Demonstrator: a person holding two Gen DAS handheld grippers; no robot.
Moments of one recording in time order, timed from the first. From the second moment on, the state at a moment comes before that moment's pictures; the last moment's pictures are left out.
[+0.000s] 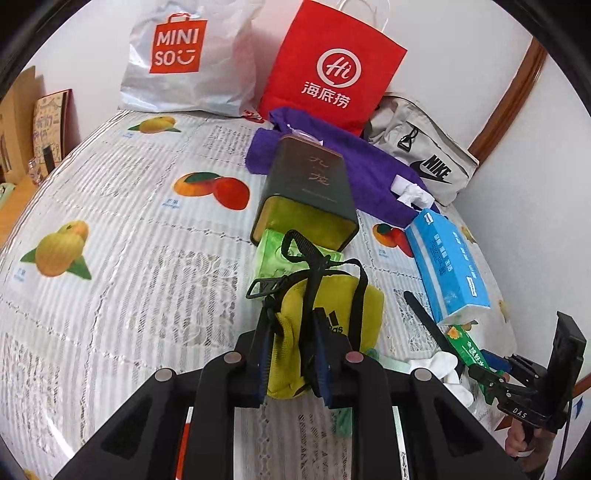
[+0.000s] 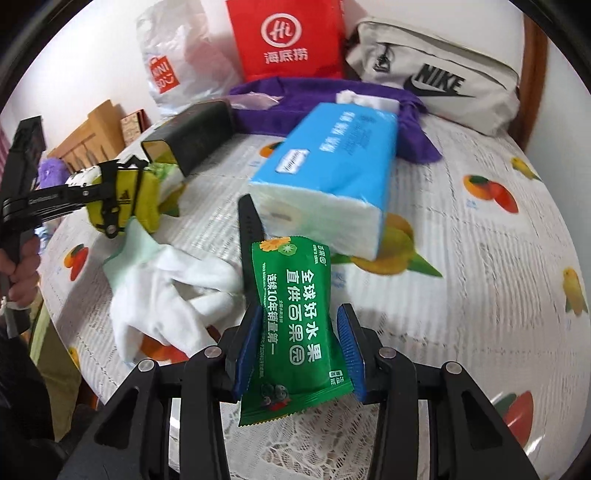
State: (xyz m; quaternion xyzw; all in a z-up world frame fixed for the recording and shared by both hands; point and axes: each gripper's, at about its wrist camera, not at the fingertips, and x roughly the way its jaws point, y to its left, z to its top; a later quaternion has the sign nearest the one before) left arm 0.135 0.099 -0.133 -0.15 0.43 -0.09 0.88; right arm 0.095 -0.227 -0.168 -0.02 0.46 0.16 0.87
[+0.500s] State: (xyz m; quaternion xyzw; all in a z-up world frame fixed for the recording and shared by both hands) left arm 0.118 0.111 -0.112 -0.16 0.41 -0.08 0.90; right arm 0.077 -0.237 -0.145 0.00 0.43 0.15 0.89
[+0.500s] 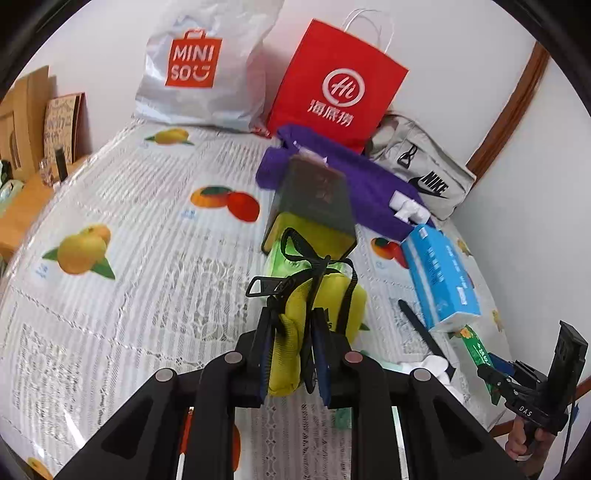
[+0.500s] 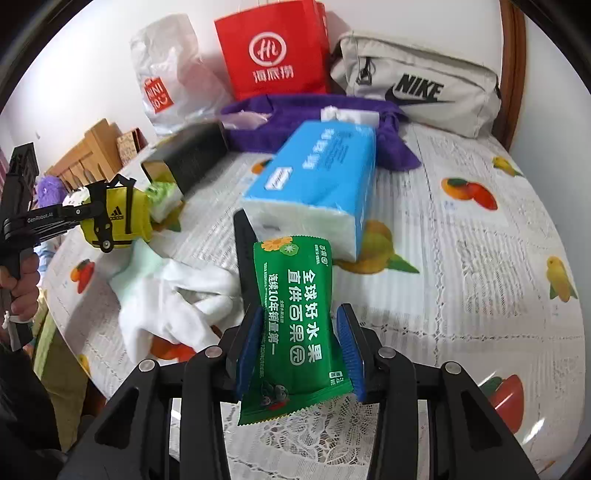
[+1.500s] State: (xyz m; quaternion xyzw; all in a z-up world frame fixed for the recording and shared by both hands) left arm 0.184 0.100 -0.027 -0.13 0.37 -0.07 0.92; right arm 0.162 -0.228 -0.055 0.01 0.36 0.16 0.92
